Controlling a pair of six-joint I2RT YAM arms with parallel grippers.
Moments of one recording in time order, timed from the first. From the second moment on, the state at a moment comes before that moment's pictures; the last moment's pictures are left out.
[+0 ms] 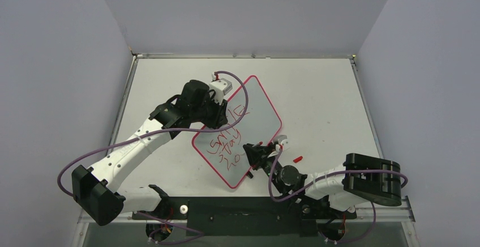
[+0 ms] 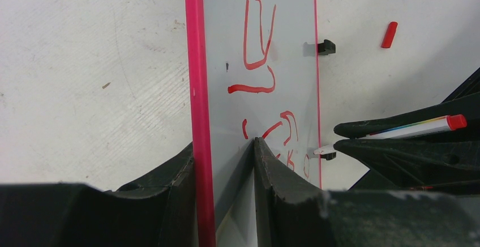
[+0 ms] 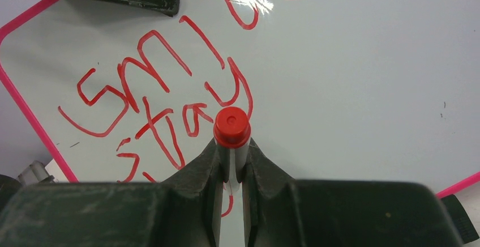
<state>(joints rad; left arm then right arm) -0.66 1.26 1.18 -0.62 0.12 -0.10 1.29 1.38 0.18 1.29 0.69 0.38</state>
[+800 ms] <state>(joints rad) -0.66 1.26 1.18 -0.62 0.12 -0.10 1.26 1.42 0.18 1.34 0.69 0.38</state>
